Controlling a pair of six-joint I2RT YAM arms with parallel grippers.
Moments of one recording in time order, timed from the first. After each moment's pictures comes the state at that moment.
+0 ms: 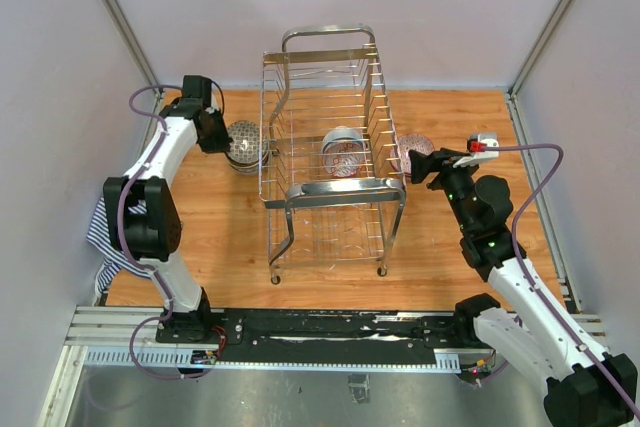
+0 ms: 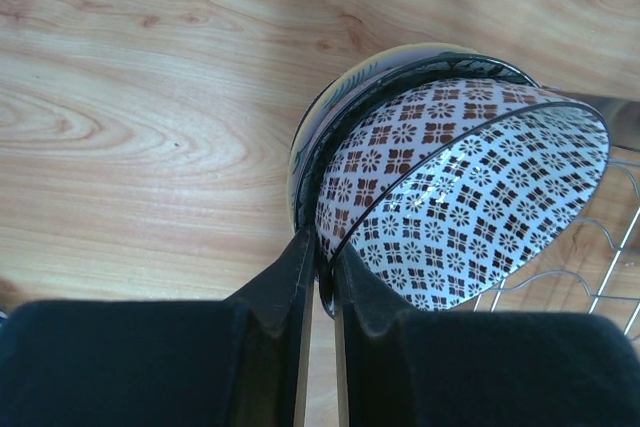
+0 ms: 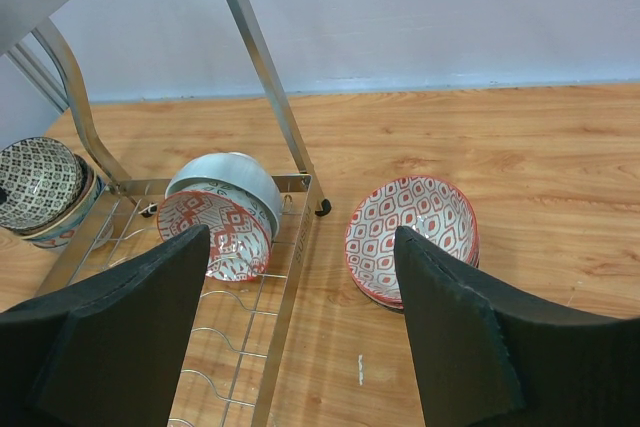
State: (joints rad) left arm -0.02 1.76 1.48 -0.69 0.00 -0.35; right arm 0.34 0.77 0.54 0.28 0.09 0.23
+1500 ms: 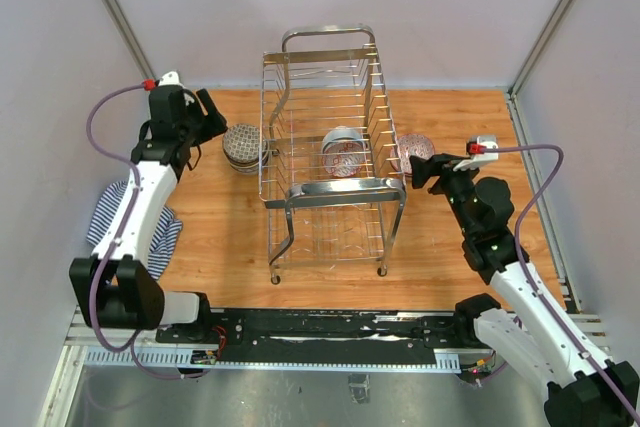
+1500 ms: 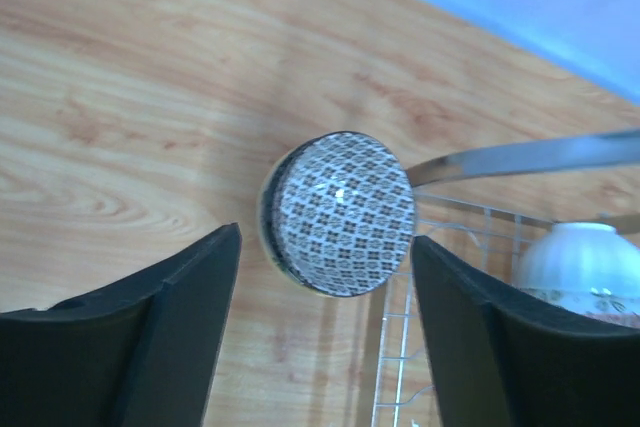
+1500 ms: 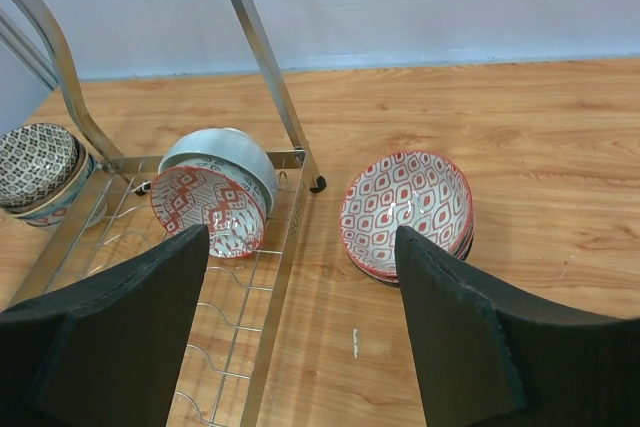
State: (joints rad) left arm -0.02 1.37 1.25 -0.41 -0.09 -0.40; right arm 0.34 0.73 0.54 0.21 0.09 0.23
